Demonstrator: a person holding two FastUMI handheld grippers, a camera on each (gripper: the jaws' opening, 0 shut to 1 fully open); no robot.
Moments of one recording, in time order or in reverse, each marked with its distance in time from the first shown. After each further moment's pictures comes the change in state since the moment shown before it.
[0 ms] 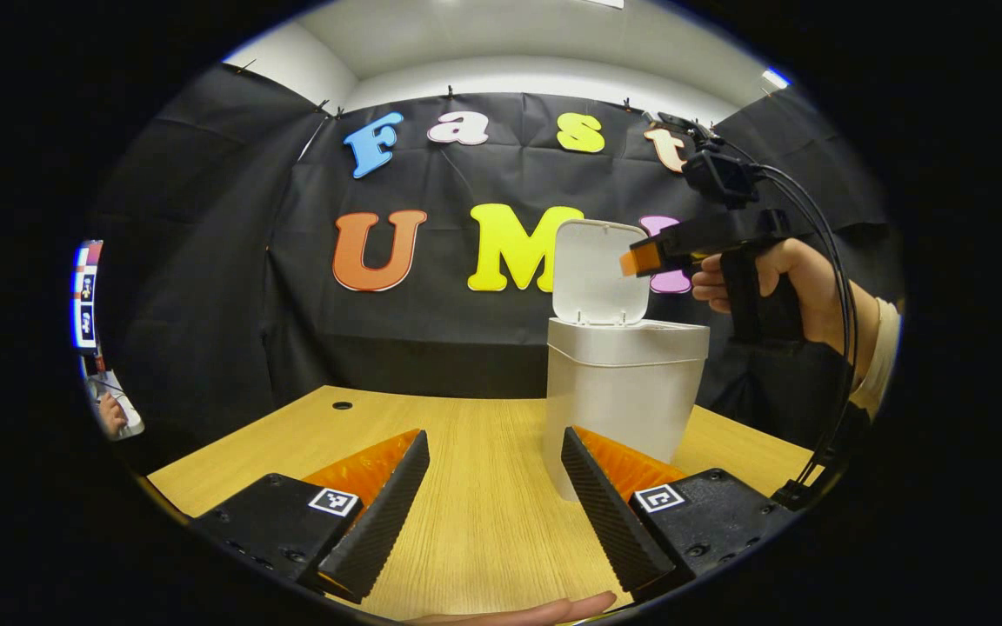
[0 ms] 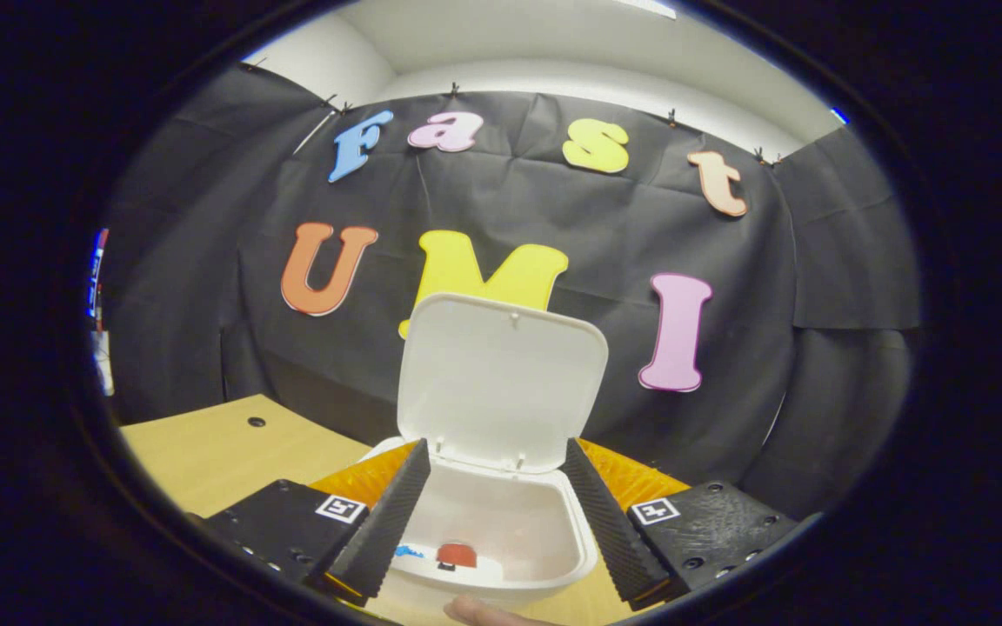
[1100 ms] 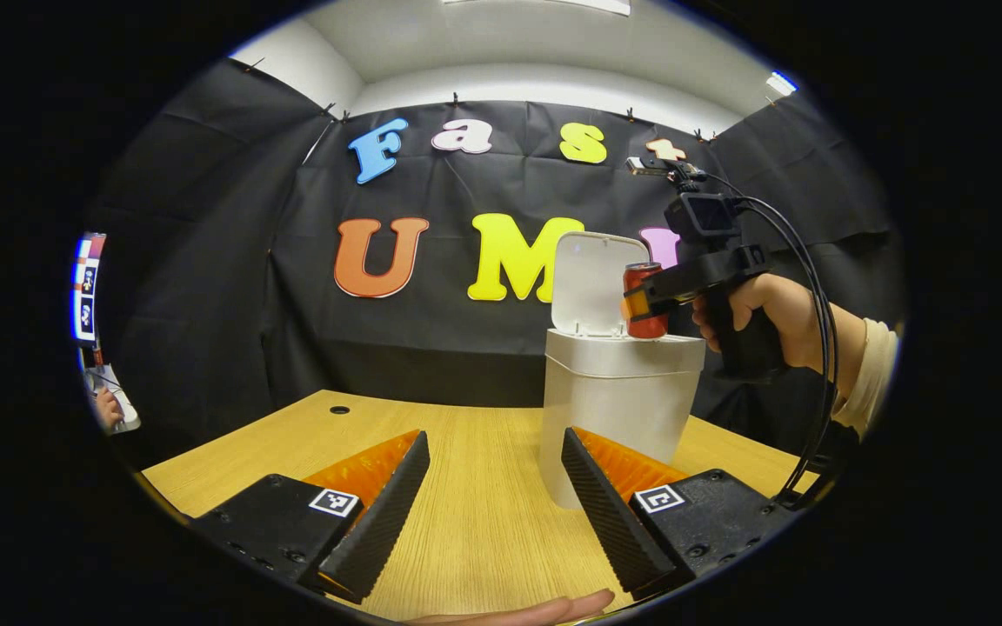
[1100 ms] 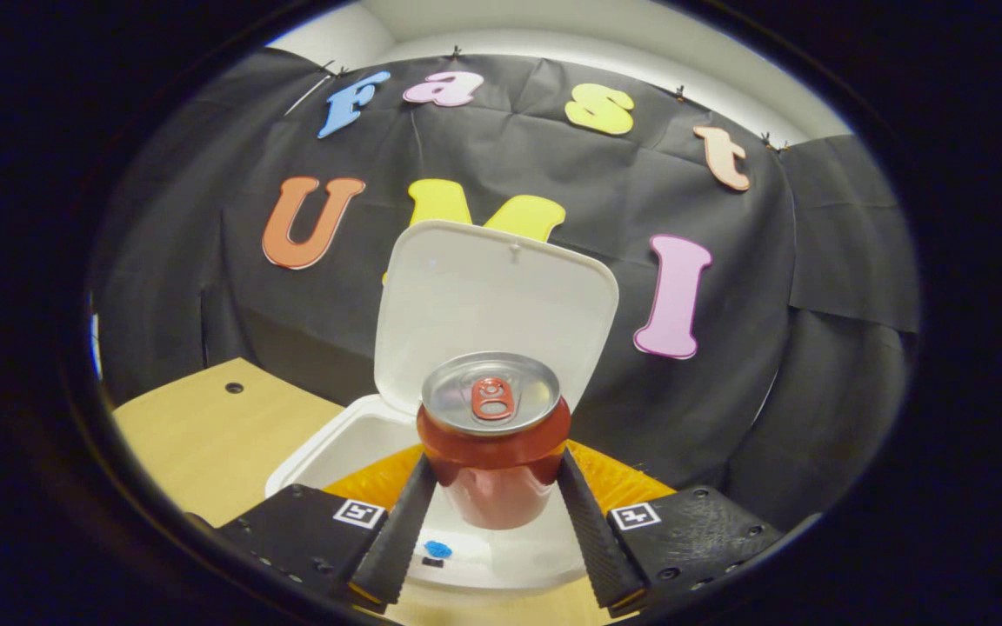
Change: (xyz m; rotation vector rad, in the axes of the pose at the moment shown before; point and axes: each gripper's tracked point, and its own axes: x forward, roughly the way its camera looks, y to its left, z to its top) left arm -0.001 -0.011 -0.003 -0.039 -0.016 -0.026; right arm 0.026 0.004 -0.063 -0.023 0.187 -0.054
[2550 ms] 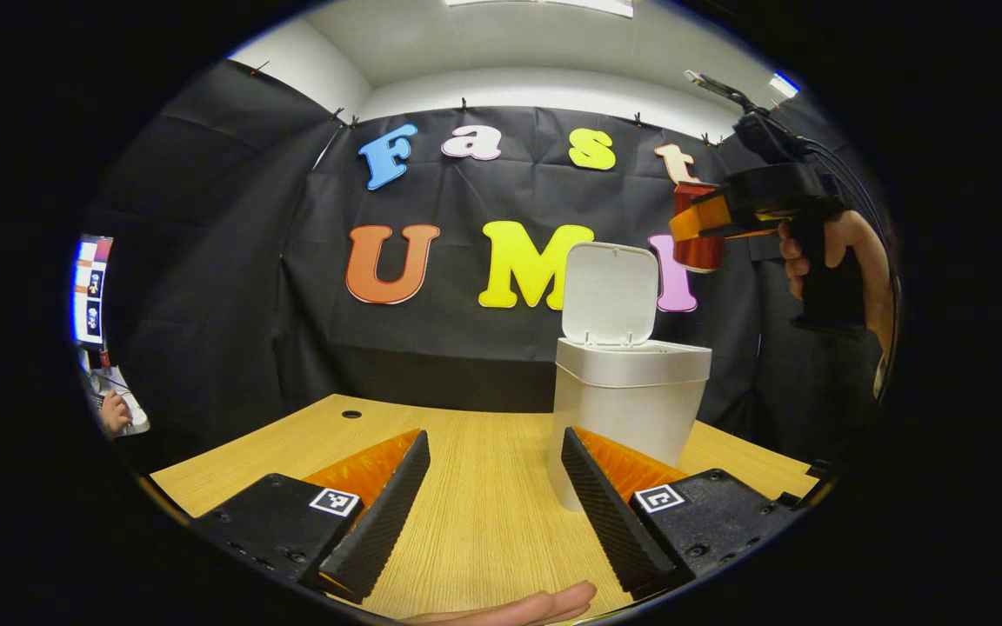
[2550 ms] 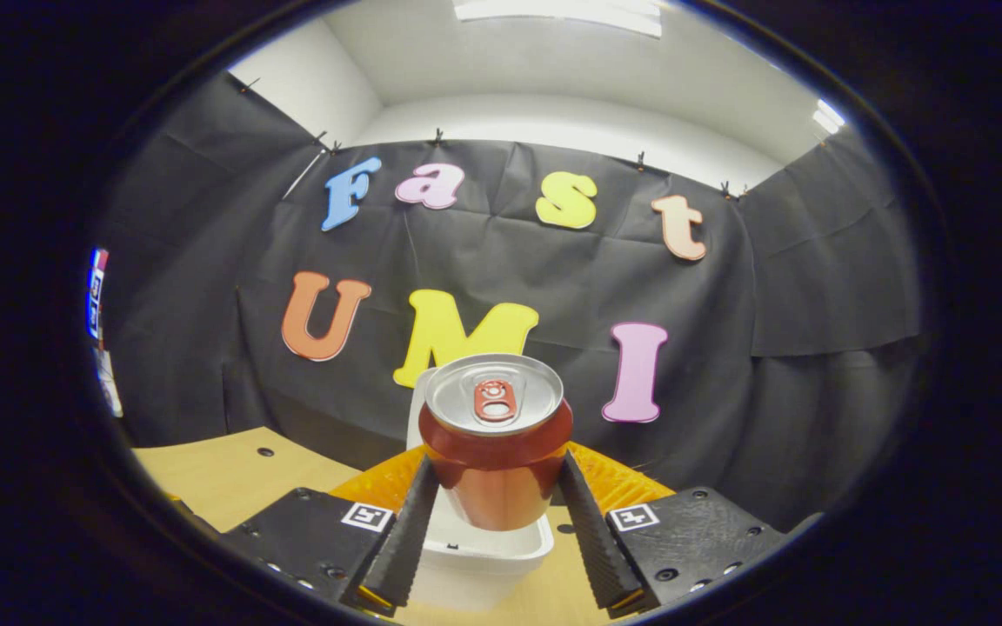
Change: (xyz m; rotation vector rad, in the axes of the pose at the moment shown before) left arm 0.056 -0.024 0.240 0.003 -0.020 0.039; right arm -0.129 -0.021 0.089 0.050 -0.255 -0.013
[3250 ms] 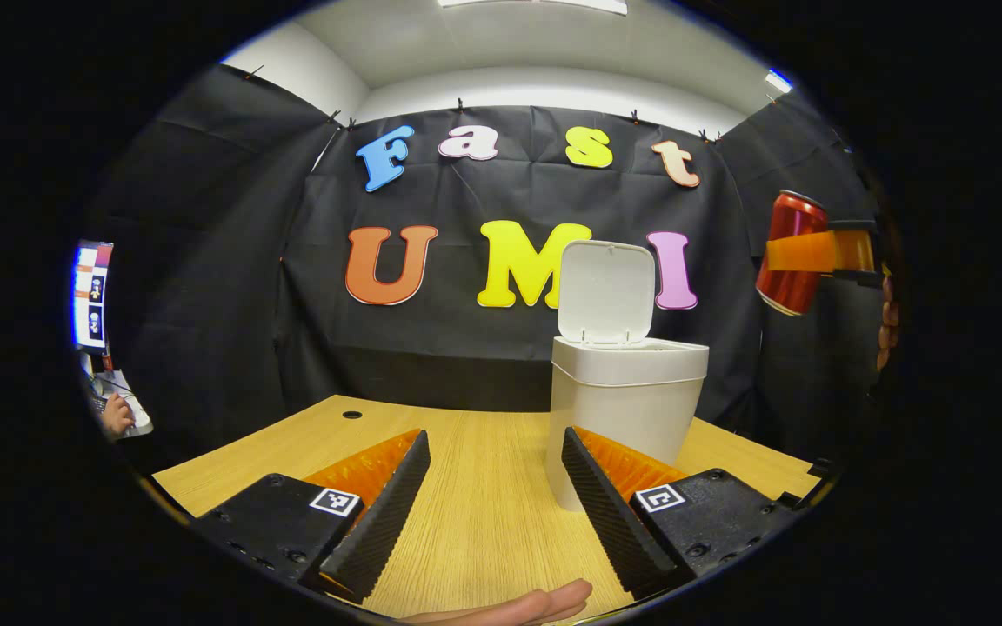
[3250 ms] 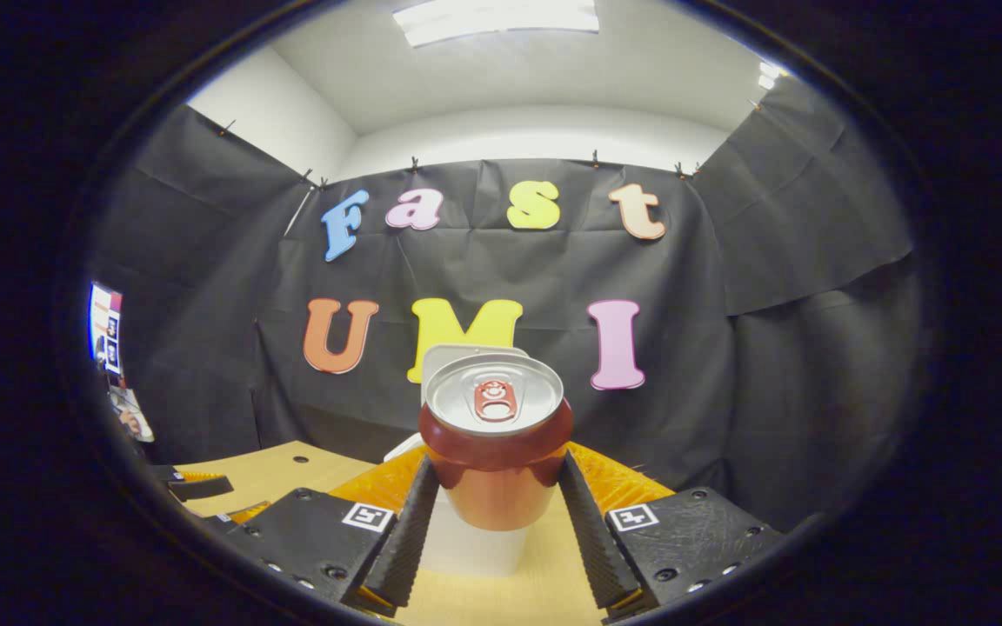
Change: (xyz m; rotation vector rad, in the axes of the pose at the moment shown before) left arm -0.002 -0.006 0.003 0.001 -0.004 0.004; right arm -0.116 -0.037 -0.045 0.156 -0.042 0.031
